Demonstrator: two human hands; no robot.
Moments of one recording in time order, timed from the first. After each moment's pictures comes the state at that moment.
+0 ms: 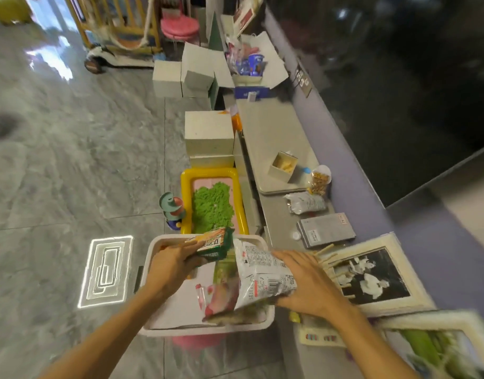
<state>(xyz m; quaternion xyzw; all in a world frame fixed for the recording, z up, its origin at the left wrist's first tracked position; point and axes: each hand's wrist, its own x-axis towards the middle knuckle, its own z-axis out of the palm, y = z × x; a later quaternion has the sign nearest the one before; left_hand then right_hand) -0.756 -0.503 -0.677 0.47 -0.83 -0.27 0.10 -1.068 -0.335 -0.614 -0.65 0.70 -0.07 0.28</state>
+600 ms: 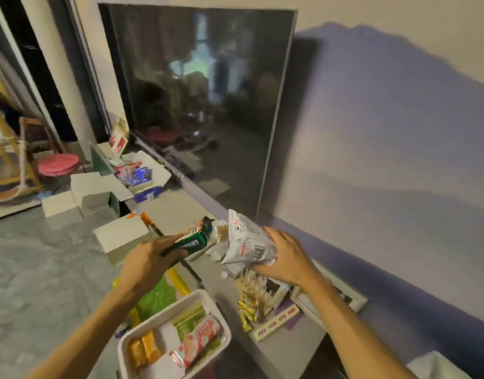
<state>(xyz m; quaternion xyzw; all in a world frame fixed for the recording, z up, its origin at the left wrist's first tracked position) -0.795 -0.472 -0.286 0.21 -0.92 -0.24 0.21 -1.017 -0.190 -0.271 -0.41 0.87 -0.25 0.09</state>
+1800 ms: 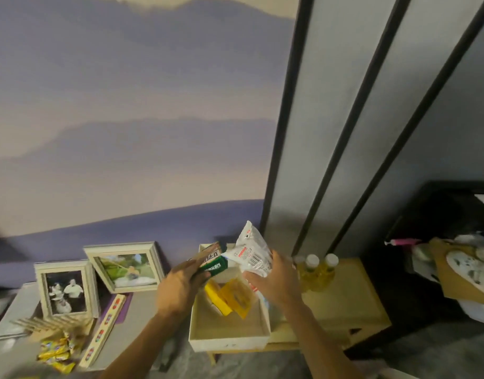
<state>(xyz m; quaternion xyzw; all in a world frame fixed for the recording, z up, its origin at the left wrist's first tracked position) -0.989 0.134 -0.411 -0.15 -0.95 -0.28 0.01 -0.927 0.387 -0.399 0.23 0.92 -0.33 0.01</state>
